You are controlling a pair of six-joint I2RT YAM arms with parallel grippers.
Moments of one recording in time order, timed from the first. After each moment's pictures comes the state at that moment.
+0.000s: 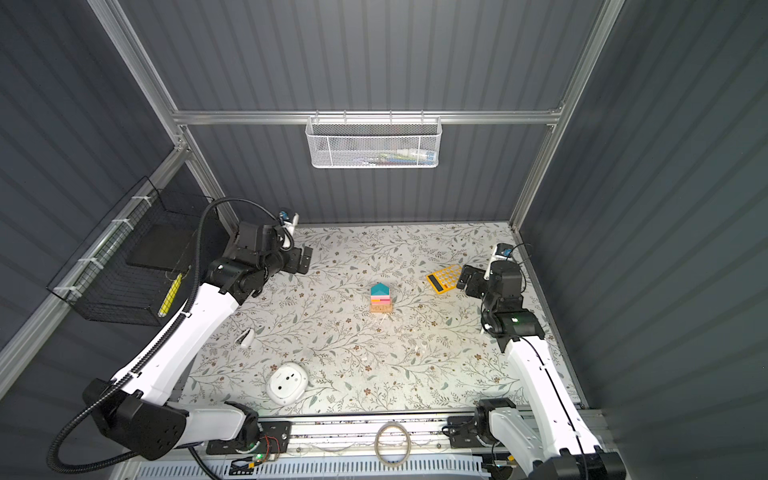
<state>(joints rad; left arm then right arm) -0.34 1.35 1.34 -0.61 -0.24 0.04 0.06 0.96 0.77 -0.30 0.12 0.25</state>
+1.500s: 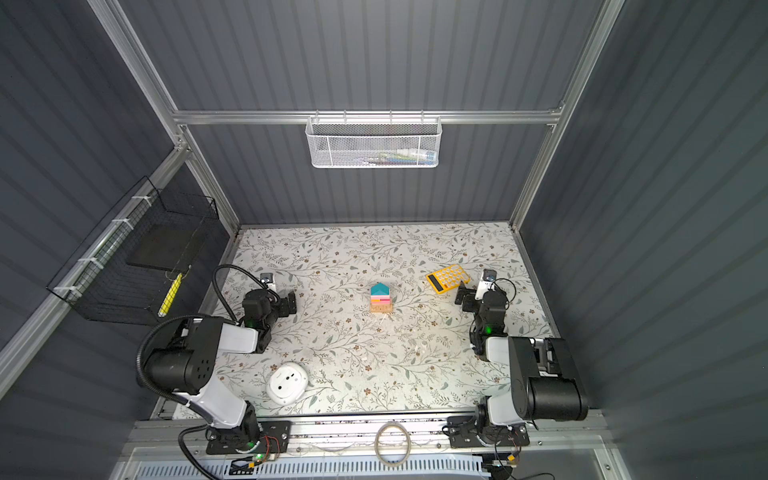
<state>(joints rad) -0.08 1.70 0.45 0.76 -0.11 0.02 -0.04 1.45 0.32 0.85 0.04 0.05</state>
